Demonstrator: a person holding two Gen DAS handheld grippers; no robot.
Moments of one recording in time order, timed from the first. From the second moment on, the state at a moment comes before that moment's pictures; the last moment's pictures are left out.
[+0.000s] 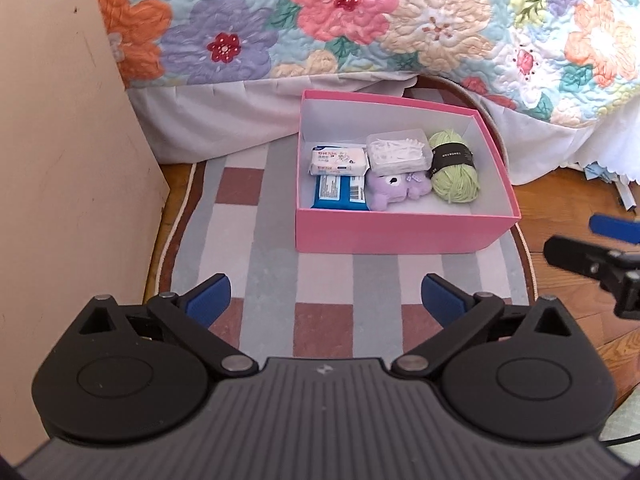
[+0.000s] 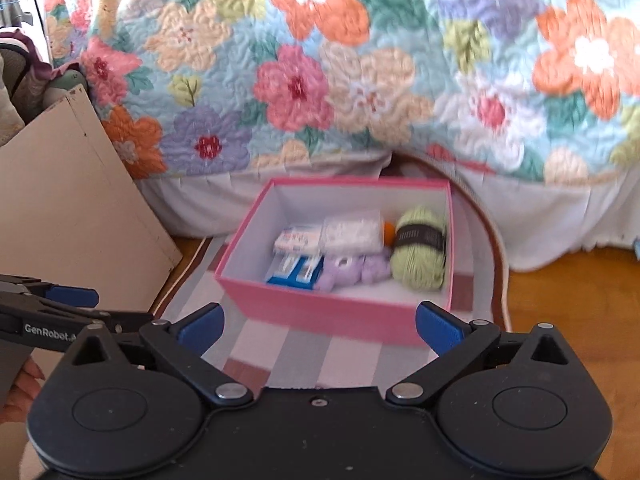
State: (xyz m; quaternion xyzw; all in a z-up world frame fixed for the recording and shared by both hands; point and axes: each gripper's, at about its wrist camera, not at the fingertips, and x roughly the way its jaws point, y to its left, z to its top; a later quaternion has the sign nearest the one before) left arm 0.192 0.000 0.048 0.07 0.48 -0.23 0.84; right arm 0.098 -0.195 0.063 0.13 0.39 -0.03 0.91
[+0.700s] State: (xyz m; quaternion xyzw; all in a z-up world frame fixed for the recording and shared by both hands) left arm 0.173 0.007 0.047 0.08 0.52 -0.20 0.83; right arm 0.080 -0.181 0.065 0.10 0.41 -0.05 0.90
